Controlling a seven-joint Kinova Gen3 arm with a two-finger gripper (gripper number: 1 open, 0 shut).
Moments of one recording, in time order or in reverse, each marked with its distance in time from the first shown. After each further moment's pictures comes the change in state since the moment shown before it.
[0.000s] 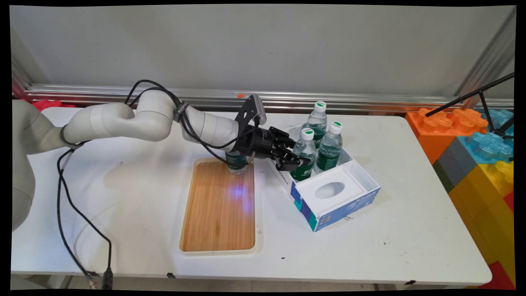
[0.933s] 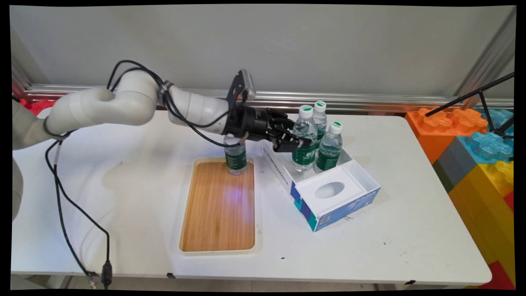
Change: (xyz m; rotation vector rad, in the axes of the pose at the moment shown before) arm 0.039 -0.004 -0.041 -0.007 0.086 -0.014
